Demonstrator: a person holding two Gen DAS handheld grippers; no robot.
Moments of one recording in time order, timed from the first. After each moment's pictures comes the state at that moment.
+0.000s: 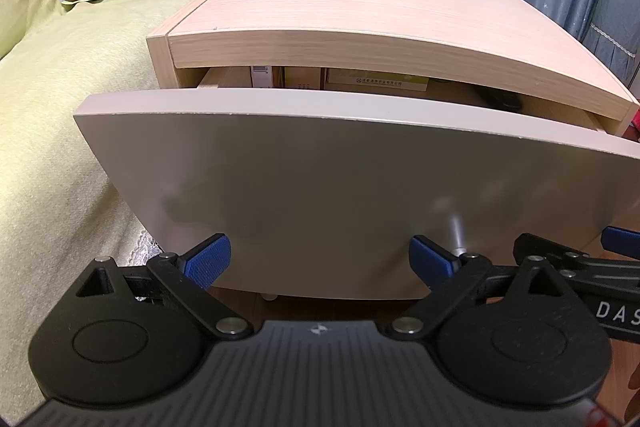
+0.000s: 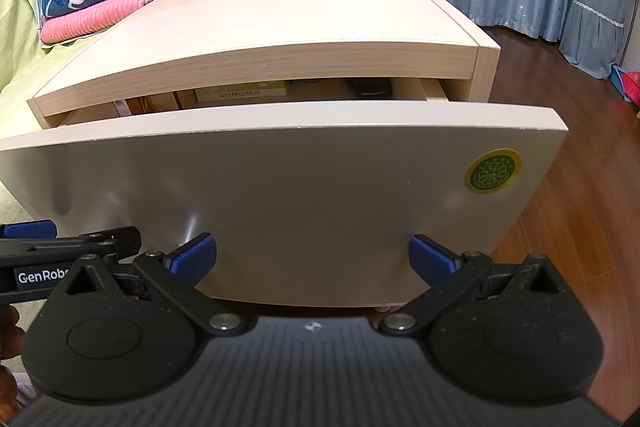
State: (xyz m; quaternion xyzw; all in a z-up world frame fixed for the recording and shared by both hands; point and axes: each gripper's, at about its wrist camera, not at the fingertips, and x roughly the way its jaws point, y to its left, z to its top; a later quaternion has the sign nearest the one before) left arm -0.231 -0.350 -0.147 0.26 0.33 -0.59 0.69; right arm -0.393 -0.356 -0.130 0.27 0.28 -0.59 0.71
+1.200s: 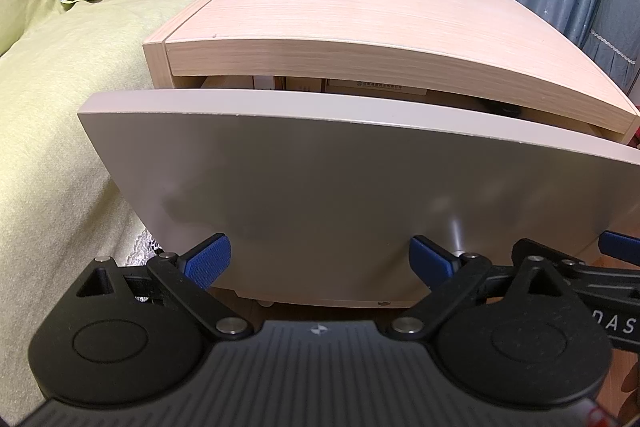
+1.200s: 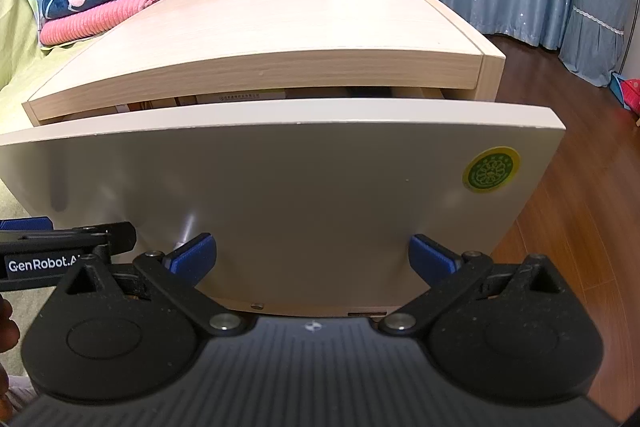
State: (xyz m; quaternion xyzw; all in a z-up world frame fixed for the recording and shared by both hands) left arm -0.223 -0.358 -0.147 0.25 0.33 -0.60 0.69; right arm -0.393 -0.365 -0.131 0.26 0.28 -0.59 0.71
